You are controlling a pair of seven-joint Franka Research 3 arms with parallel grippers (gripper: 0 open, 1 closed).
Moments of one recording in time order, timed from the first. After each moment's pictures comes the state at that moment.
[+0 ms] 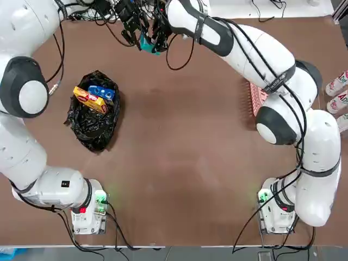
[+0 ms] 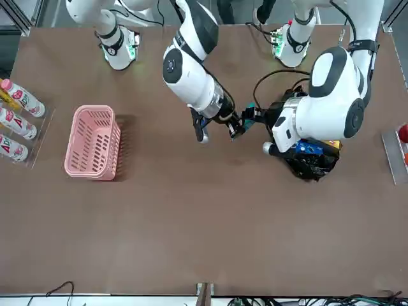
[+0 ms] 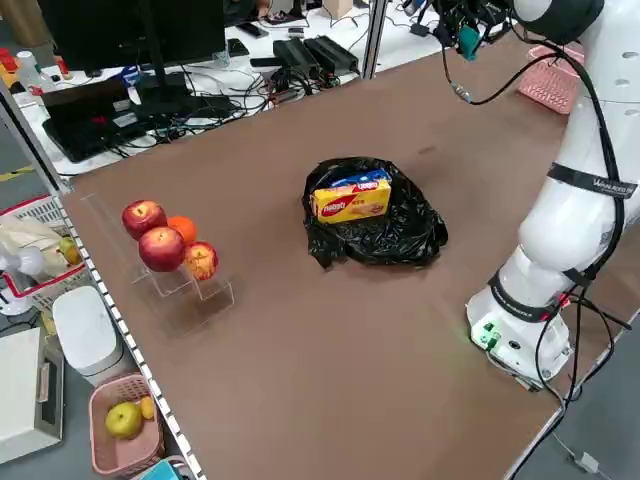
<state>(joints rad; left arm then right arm) -0.05 0.30 -0.34 -1.57 -0.59 1.63 -0.26 0.99 0.64 -0.30 -1.19 0.78 2.16 1.68</state>
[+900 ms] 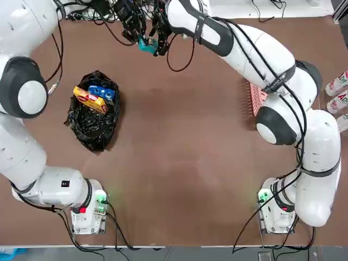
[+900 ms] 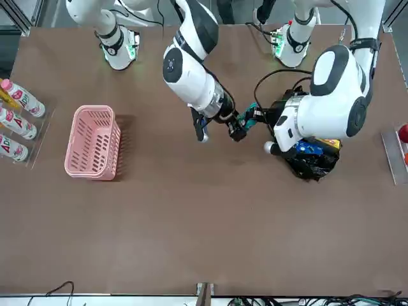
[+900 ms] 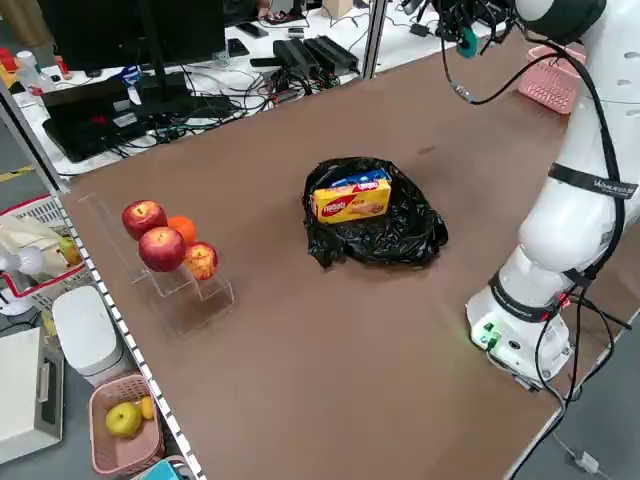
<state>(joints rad) -0.04 0.29 -0.34 -1.57 -0.59 1.61 -0.26 0.99 0.64 -0.30 -1.19 0.78 2.16 1.68</state>
